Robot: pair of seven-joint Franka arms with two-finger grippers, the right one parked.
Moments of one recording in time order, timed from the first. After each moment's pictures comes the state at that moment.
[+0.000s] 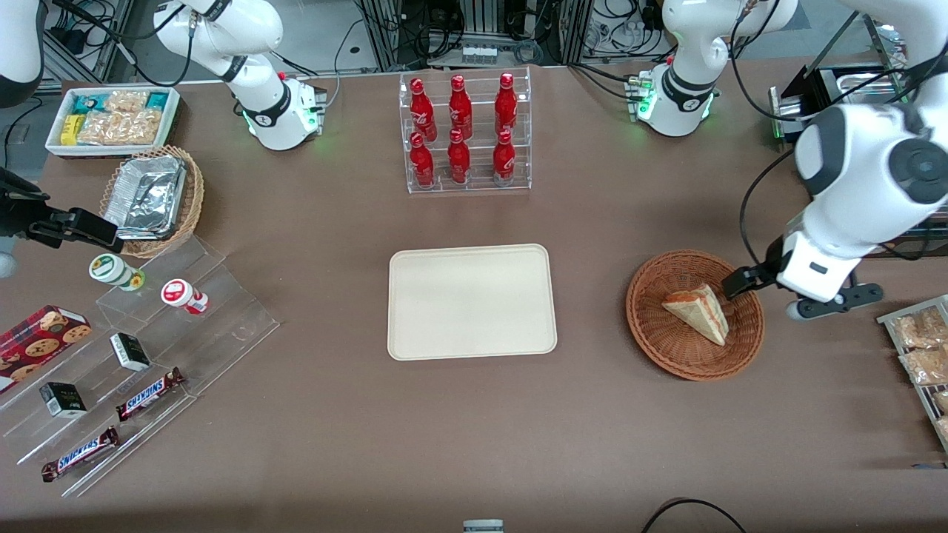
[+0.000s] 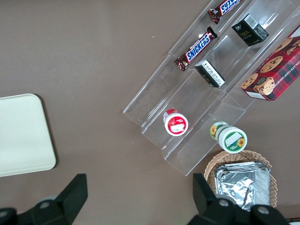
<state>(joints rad) -0.03 0.10 -0.07 -2.00 0.00 2.14 -0.39</state>
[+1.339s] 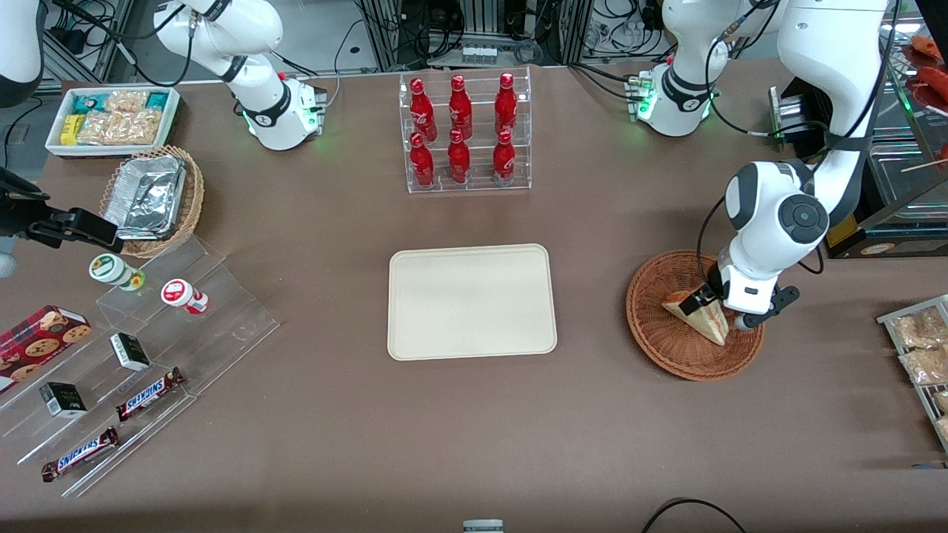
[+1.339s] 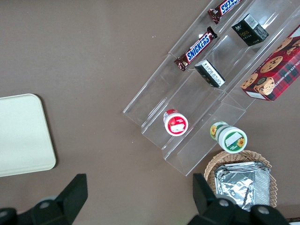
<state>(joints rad) -0.06 0.25 -0.05 -2.23 0.00 2.51 -0.64</state>
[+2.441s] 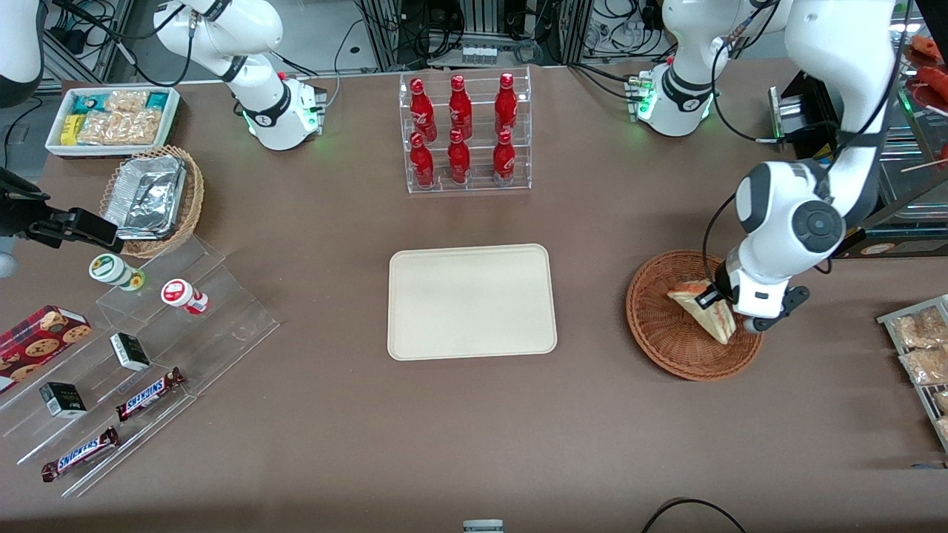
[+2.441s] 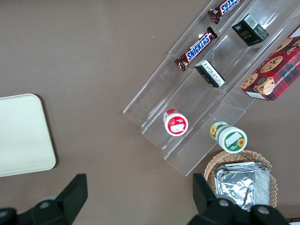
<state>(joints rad) -0.05 0.20 -0.05 -2.10 0.00 2.25 -0.68</state>
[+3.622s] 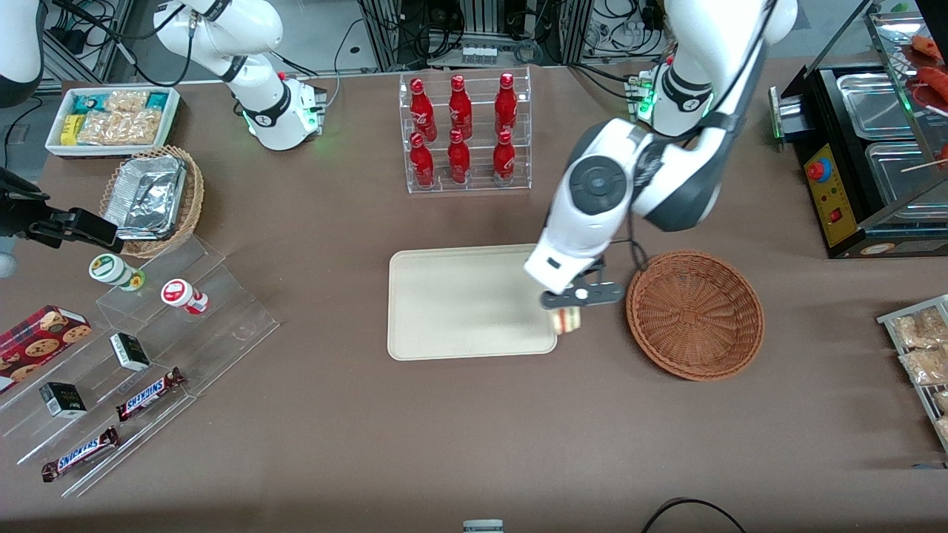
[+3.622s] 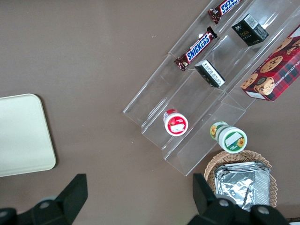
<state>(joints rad) -0.55 0.43 -0.08 -1.57 0.00 1.95 -0.70</state>
